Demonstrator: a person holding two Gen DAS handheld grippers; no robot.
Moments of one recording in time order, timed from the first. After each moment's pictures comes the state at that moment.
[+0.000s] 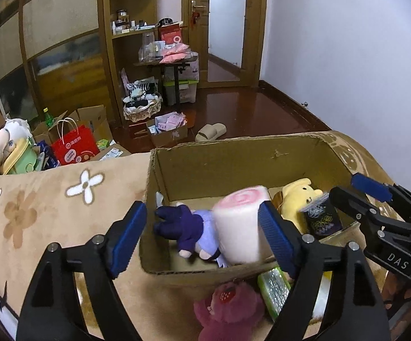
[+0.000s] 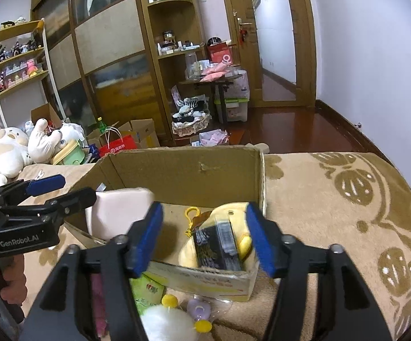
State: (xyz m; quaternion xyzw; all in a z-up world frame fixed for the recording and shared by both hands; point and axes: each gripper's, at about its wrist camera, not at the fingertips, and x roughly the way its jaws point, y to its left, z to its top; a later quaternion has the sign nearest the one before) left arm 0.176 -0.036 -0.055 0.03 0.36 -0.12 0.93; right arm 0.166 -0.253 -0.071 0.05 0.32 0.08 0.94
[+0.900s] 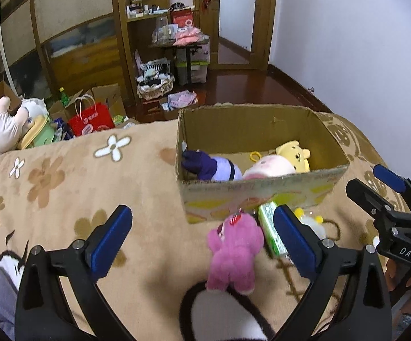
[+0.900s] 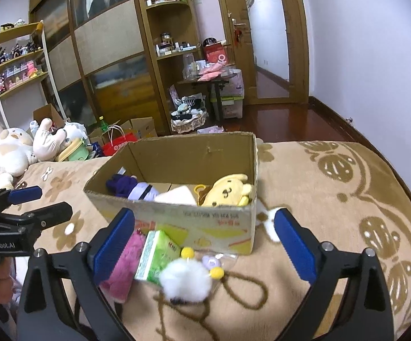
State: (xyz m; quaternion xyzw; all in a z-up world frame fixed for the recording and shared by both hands) left arm 0.103 -0.009 -0.030 0.03 0.41 -0.09 0.91; right arm 0.096 -0.252 -0.043 0.05 0.33 0.07 0.94
